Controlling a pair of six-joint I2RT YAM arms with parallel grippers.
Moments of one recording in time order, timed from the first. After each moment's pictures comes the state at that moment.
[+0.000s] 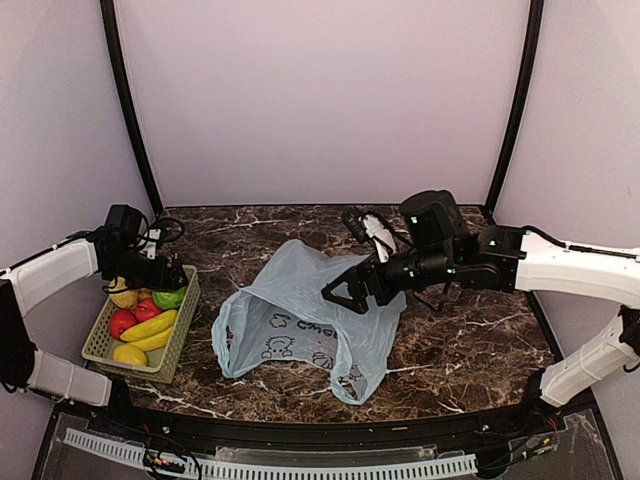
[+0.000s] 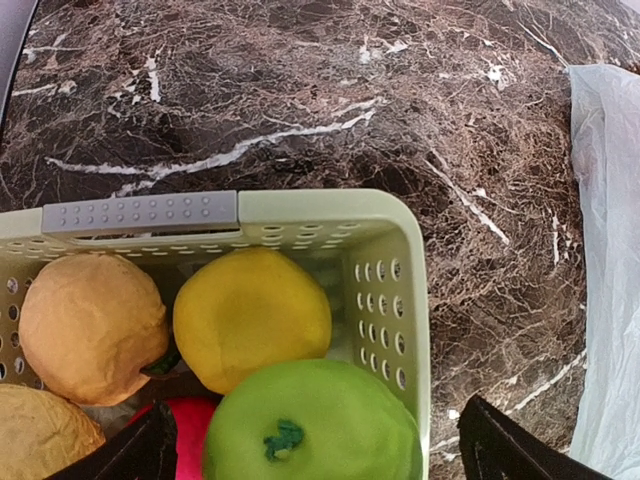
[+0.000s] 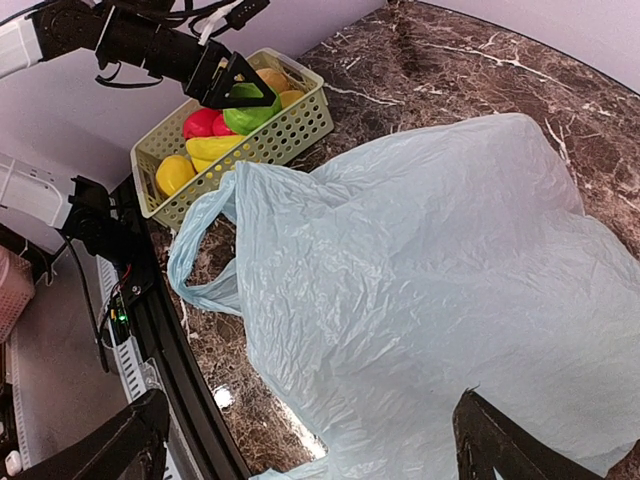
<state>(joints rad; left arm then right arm) -0.05 1.25 0.85 -0.62 0.15 -0.06 1.01 1.35 1.11 -0.33 -0.20 0.30</state>
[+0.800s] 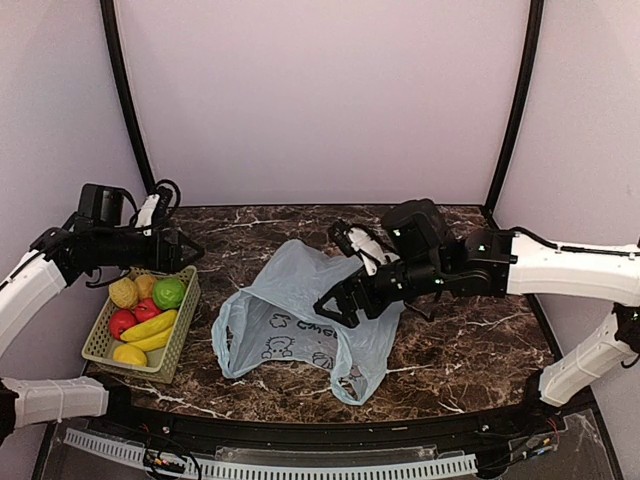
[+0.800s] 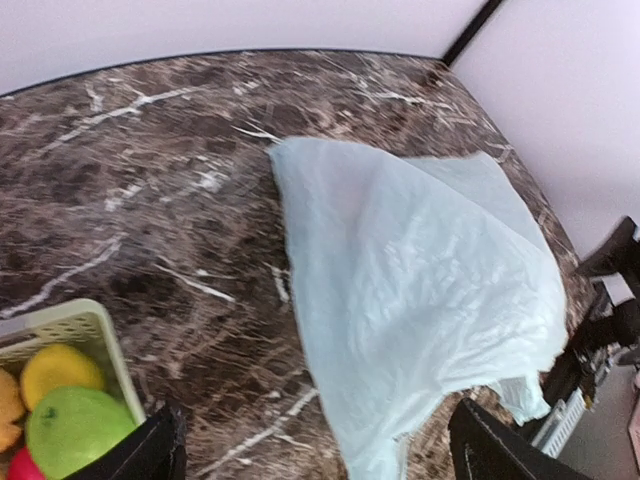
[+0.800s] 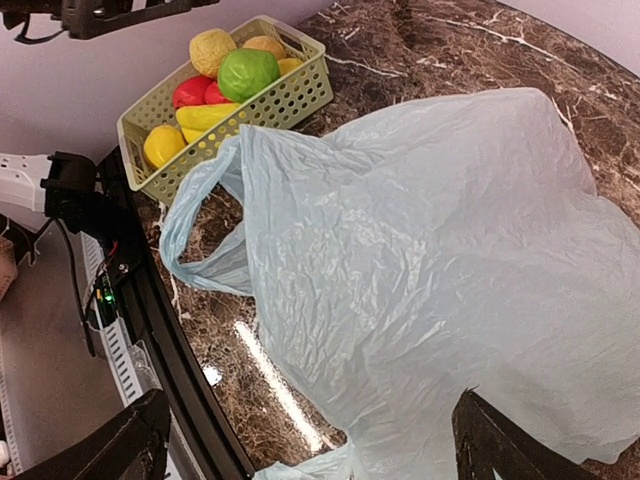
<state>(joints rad) -0.25 0.95 0.95 -0.65 0.37 -0.17 1.09 1.39 1.15 -0.39 -0.11 0.31</state>
